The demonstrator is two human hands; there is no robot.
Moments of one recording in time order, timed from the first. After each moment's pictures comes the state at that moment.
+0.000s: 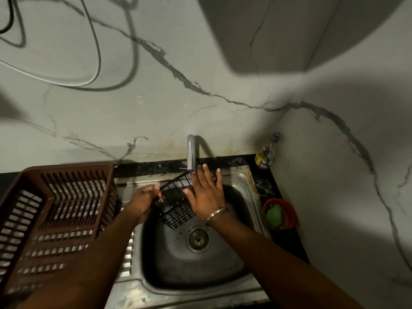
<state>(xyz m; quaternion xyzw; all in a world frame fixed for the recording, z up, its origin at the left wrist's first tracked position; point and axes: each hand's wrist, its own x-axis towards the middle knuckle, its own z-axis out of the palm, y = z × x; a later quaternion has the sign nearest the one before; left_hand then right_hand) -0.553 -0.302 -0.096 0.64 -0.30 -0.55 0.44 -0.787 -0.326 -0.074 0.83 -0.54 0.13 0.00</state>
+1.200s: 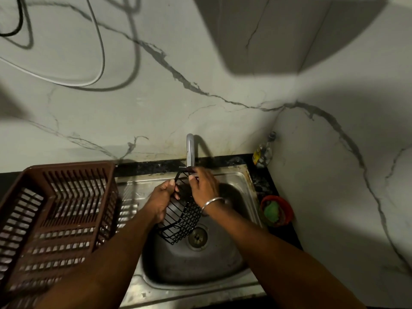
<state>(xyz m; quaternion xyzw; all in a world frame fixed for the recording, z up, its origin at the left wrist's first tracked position) -0.613 -0.296 -0.080 0.61 -0.32 -0.56 0.45 -0.773 -0.329 -0.055 0.73 -0.57 0.28 -0.23</state>
